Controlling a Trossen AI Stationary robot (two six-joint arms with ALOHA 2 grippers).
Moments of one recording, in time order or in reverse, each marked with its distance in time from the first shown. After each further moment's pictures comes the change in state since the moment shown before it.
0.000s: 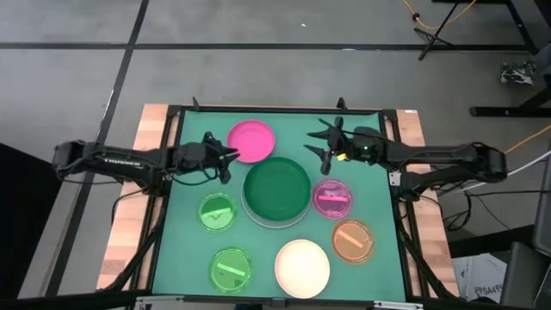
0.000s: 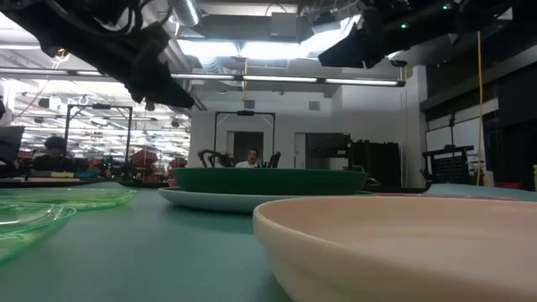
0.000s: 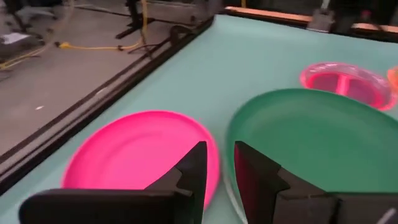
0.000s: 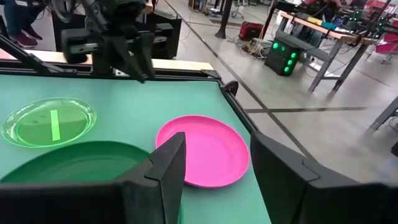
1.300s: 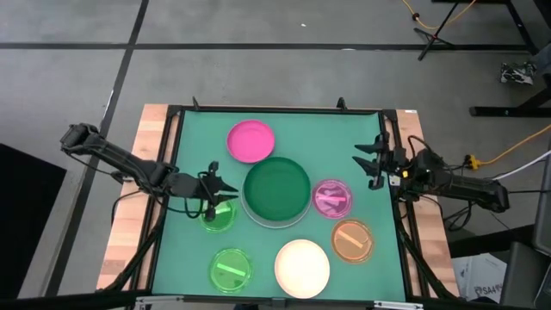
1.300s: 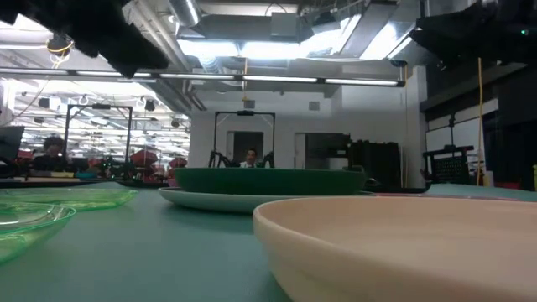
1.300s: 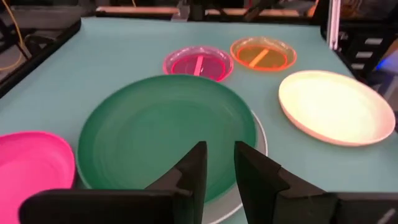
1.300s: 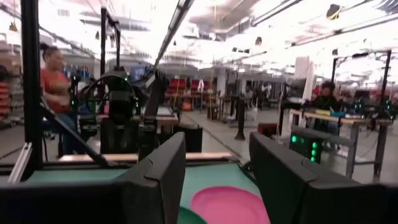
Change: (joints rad) left arm -0.484 -0.005 0.055 -0.077 -0.011 -0.076; right arm 0.001 -0.943 -0.549 0.085 -0.131 0.117
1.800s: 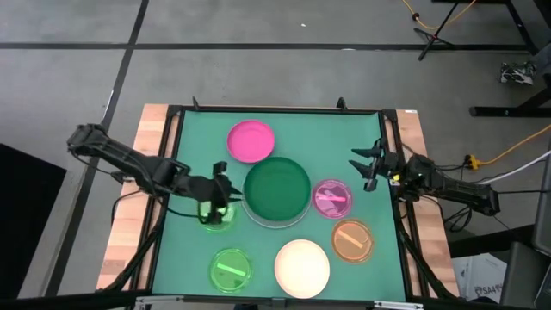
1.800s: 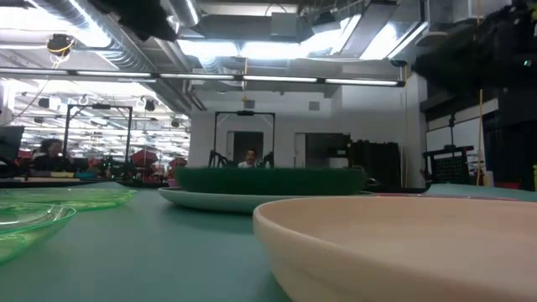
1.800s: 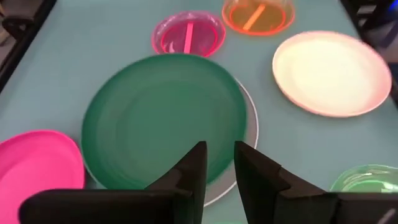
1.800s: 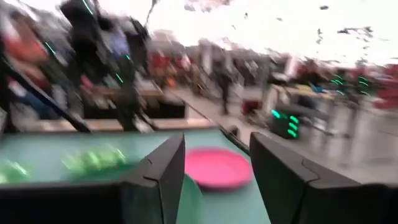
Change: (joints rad) left arm -0.001 0.190 0.393 -0.458 0.050 0.000; right arm -0.001 -0.185 -0.126 -0.131 0.045 -0.006
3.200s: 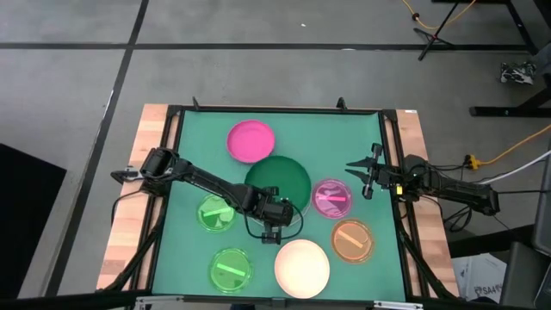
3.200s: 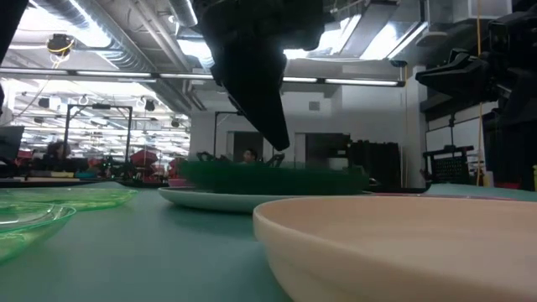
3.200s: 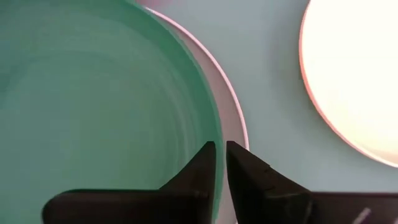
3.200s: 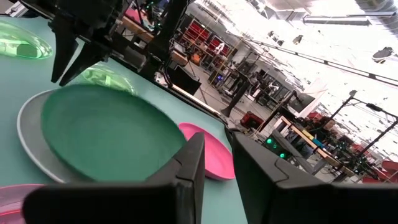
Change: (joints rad) left arm 0.090 0.887 0.635 -0.181 0.189 -0.079; right arm 0.000 -0.001 0.000 -0.153 -0.143 -0.545
